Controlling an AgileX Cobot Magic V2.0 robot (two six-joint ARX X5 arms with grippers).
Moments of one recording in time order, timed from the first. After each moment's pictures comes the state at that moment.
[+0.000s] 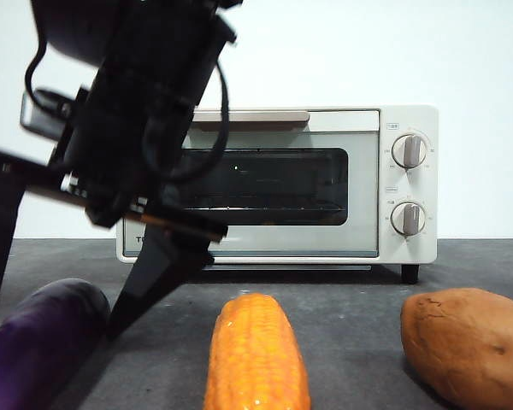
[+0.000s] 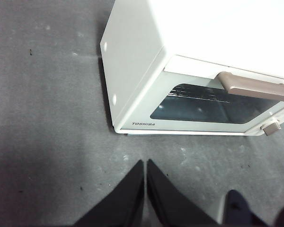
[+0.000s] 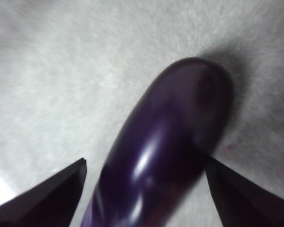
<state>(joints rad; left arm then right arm) -0.03 0.79 0.74 -0.43 0.41 -0.25 1.07 1.99 1.42 -0.55 -0.16 0.51</state>
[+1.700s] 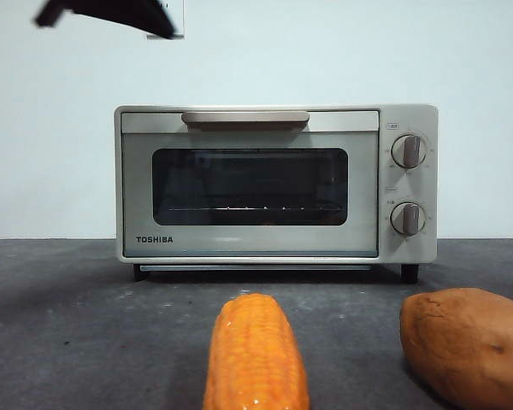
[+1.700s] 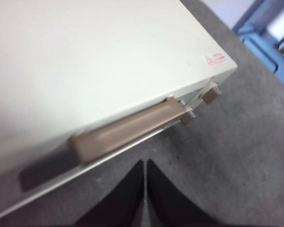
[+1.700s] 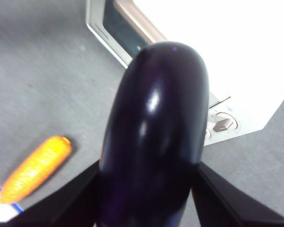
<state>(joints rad) -0.44 1.34 1.29 -0.49 0.38 -0.17 1.07 1.24 1.70 -1.34 0.42 0.13</state>
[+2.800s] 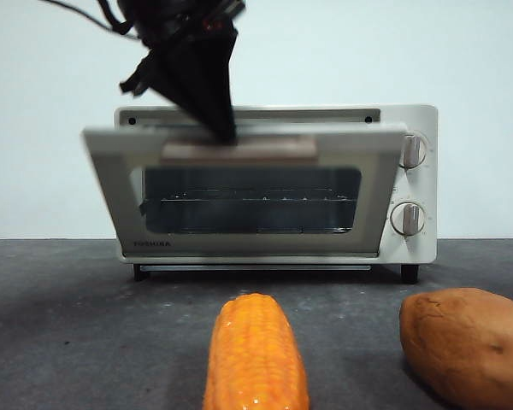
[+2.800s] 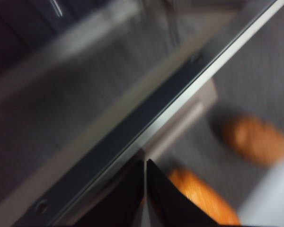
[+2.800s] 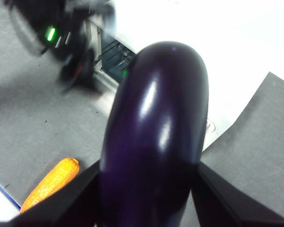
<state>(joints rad) -0.64 1.69 1.55 -1.00 0.29 0.05 1.08 1.02 1.70 -1.34 0.42 0.17</state>
